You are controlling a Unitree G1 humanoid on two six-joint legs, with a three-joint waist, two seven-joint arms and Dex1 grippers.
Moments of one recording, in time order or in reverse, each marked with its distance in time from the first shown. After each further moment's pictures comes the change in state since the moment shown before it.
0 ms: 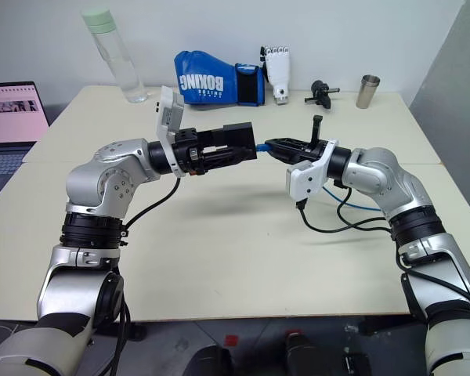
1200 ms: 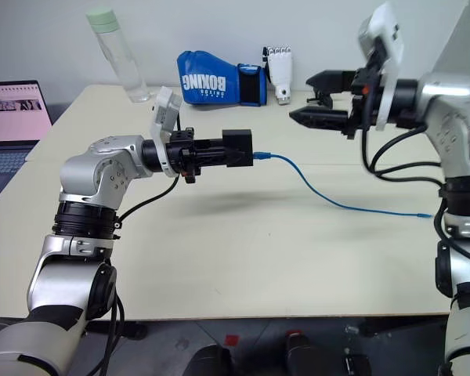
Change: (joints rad) left arm -0.082 0.045 -0.026 0.124 0.014 0.012 -0.191; right arm -0.184 -0.151 -0.267 -0.307 1.007 1.669 0.639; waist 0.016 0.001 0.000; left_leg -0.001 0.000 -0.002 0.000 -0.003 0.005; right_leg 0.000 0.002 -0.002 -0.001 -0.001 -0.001
